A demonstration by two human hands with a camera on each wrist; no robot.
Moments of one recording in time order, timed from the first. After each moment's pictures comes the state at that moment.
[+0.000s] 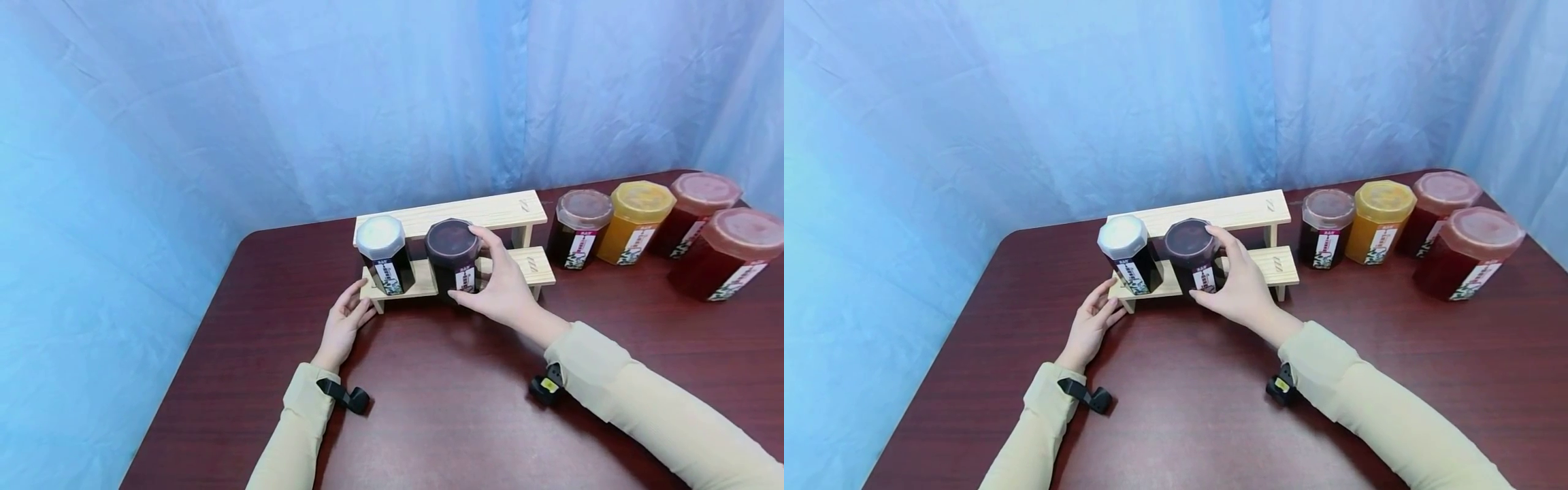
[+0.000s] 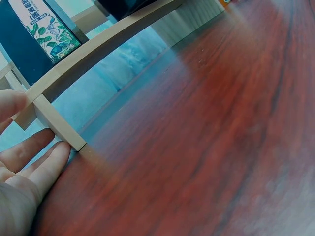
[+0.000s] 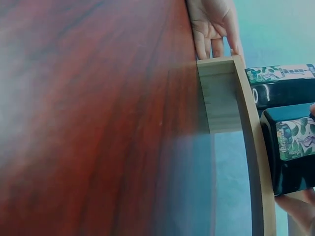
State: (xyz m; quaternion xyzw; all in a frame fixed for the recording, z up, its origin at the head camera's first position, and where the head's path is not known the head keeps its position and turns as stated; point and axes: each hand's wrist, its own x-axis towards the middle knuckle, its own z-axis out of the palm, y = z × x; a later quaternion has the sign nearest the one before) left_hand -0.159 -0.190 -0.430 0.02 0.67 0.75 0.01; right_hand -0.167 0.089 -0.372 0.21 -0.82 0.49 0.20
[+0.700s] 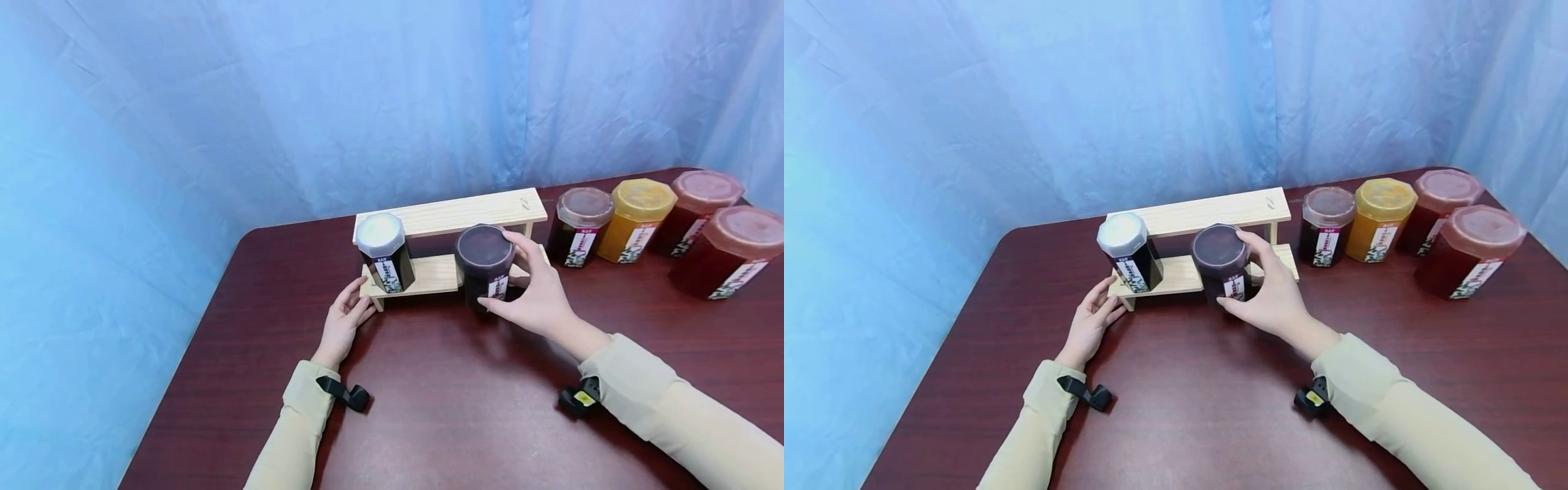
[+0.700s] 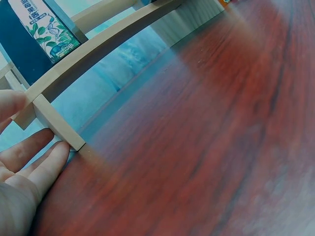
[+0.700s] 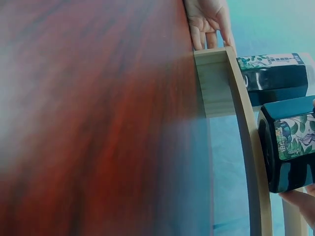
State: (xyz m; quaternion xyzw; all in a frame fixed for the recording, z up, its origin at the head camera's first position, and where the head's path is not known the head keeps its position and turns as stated) left_hand -0.158 -0.190 -0.429 0.02 0.66 0.75 0.01; right_hand -0.146 0.124 -0.371 0.22 -0.79 0.54 0.21
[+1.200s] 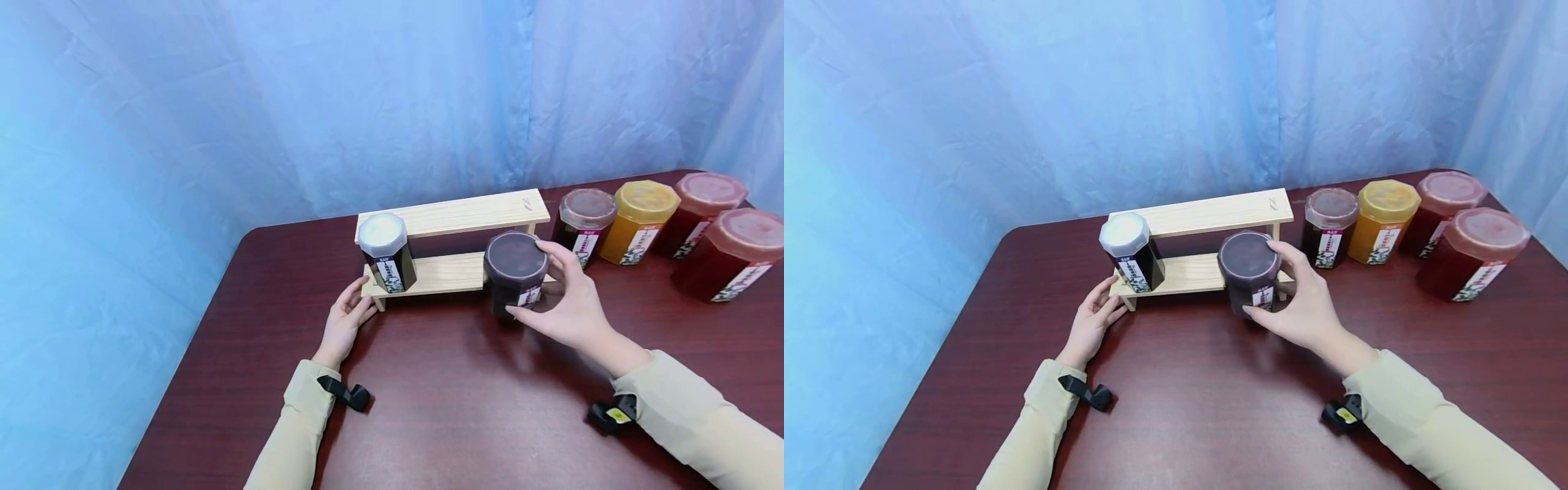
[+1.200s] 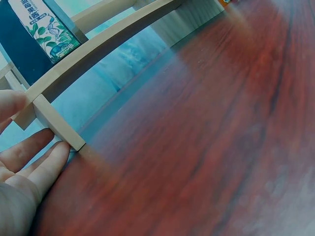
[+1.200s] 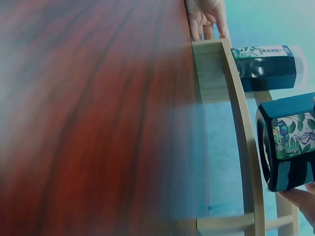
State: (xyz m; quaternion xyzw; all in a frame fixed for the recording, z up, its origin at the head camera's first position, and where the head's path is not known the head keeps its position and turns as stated) left_hand -0.158 -0.191 -0.429 0.02 0.67 0.75 0.00; right_hand -0.128 0.151 -0.372 0.22 -0.79 0.53 0.24
